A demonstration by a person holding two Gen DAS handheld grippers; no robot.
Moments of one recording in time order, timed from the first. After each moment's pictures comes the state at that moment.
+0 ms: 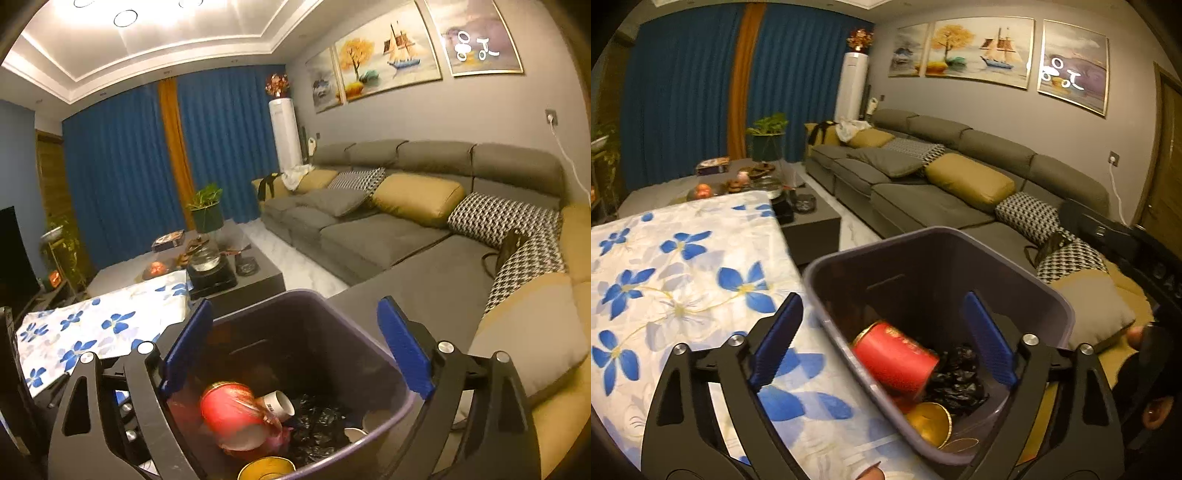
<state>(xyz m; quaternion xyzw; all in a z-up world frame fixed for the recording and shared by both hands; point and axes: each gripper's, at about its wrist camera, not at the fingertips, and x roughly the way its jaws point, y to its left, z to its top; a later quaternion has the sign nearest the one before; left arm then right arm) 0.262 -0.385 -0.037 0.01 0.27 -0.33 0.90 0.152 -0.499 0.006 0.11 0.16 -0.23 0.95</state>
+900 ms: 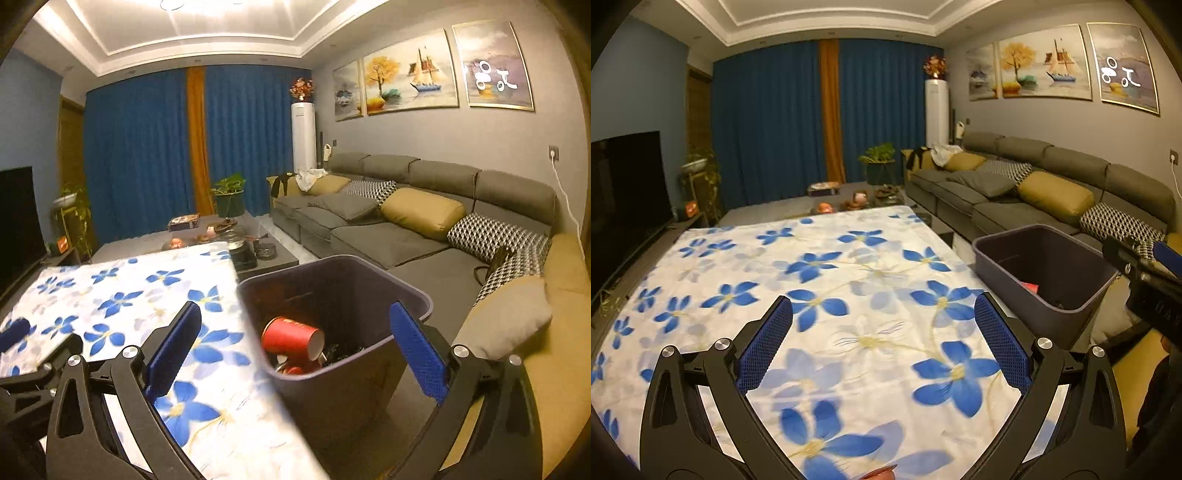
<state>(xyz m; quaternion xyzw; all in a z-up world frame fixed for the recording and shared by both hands) 0.149 -0.207 0.007 0.05 0.21 -0.15 0.96 0.084 -0.340 0.010 0.04 0.17 -0.21 0.96</state>
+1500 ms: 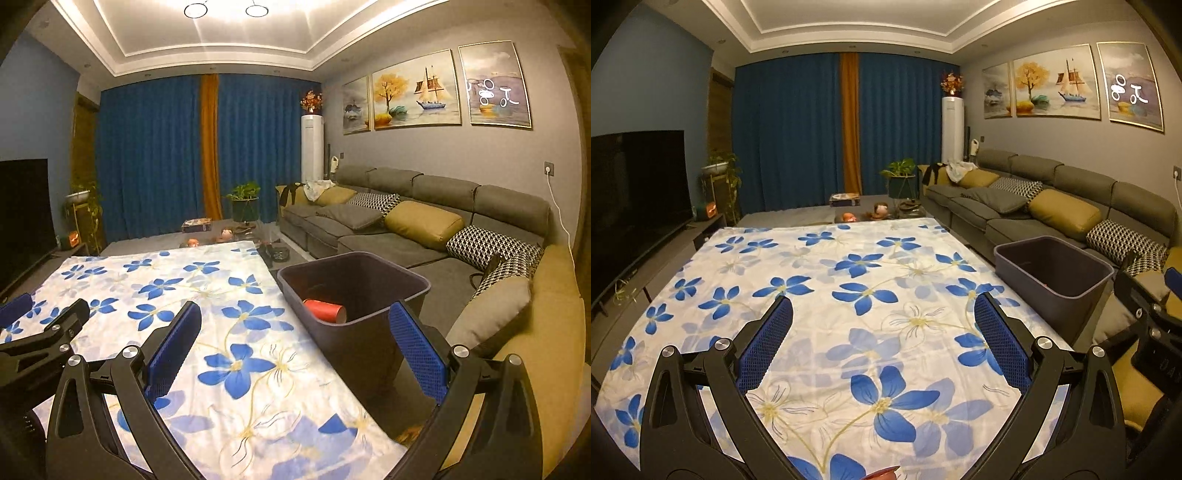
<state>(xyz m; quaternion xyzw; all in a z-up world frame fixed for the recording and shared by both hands) 0.097 -0.125 0.026 0.03 0.19 -0.13 0.97 0.023 -0.261 0.014 0.03 0.16 -0.20 0.97</state>
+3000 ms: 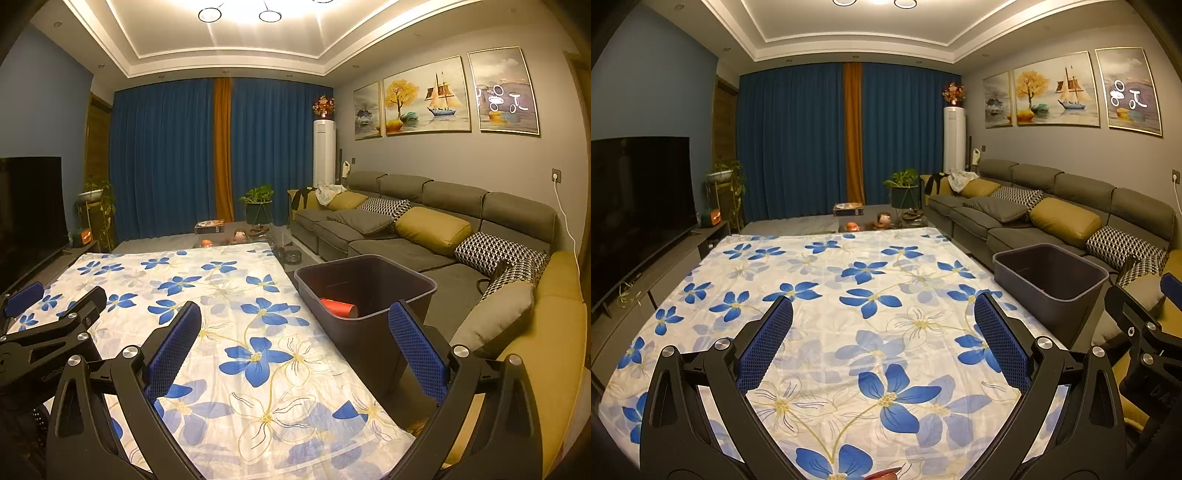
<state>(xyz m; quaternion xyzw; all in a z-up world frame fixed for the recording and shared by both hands) 0.075 -0.116 0.035 0.03 0.17 -0.13 0.98 0.006 -0.241 0.014 0.03 0.15 -0.18 0.97</state>
